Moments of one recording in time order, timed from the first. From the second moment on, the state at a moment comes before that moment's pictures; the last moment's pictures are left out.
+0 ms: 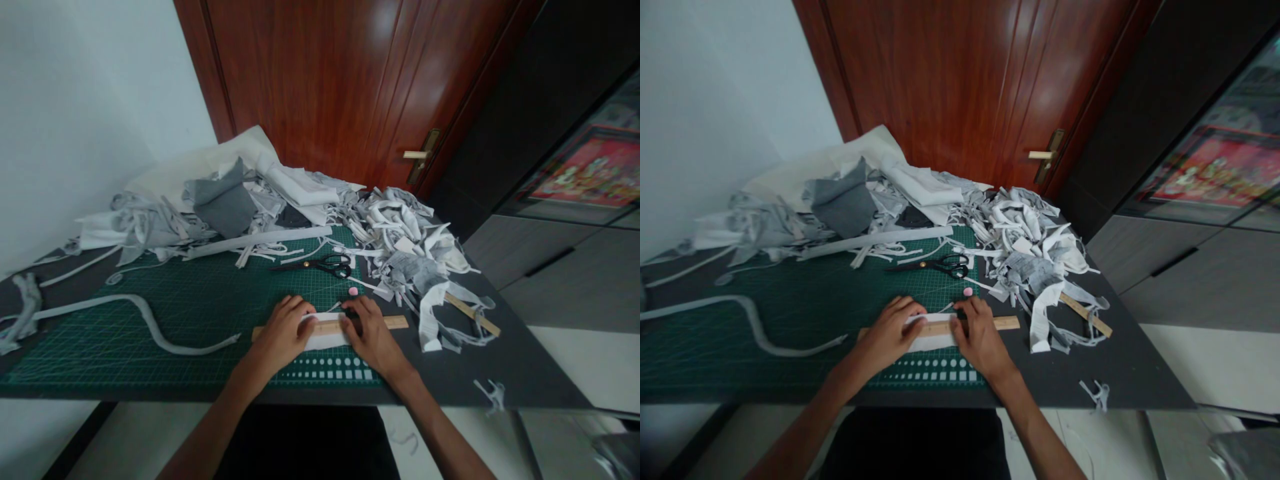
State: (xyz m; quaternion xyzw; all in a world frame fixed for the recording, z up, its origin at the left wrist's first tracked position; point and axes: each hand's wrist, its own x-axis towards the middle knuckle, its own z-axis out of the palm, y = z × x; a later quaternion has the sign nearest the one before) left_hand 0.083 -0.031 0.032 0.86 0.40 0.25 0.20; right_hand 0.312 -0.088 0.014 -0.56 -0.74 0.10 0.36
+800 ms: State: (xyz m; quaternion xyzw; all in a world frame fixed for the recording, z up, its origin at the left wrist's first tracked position) left_hand 0.106 -0.025 0.023 0.86 0.32 0.31 0.23; right_hand 0.311 -0.096 0.015 -0.57 -0.74 0.10 0.34
